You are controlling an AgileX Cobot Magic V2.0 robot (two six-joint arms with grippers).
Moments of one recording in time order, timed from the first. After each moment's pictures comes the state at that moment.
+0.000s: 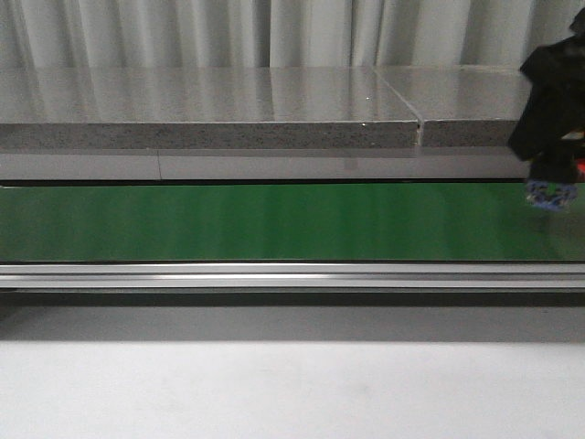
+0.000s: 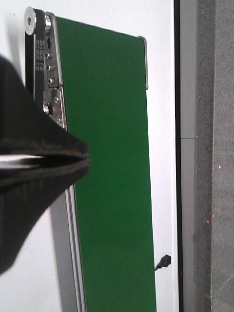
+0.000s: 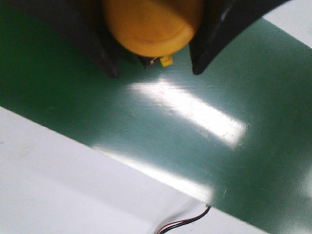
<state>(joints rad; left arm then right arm) -0.16 0.43 -0.46 -0.19 0.51 0.10 -0.03 1.46 -1.01 0.50 0.64 -0.65</state>
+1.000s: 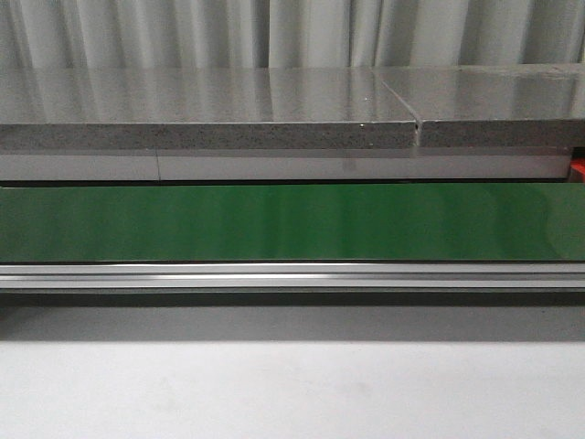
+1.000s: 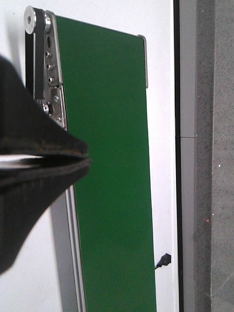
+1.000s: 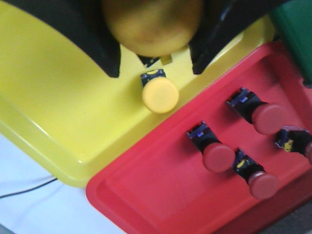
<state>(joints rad) -0.16 0.43 -0.46 -0.19 0.51 0.10 -0.84 1.30 -0.94 0.28 0.51 -0.17</state>
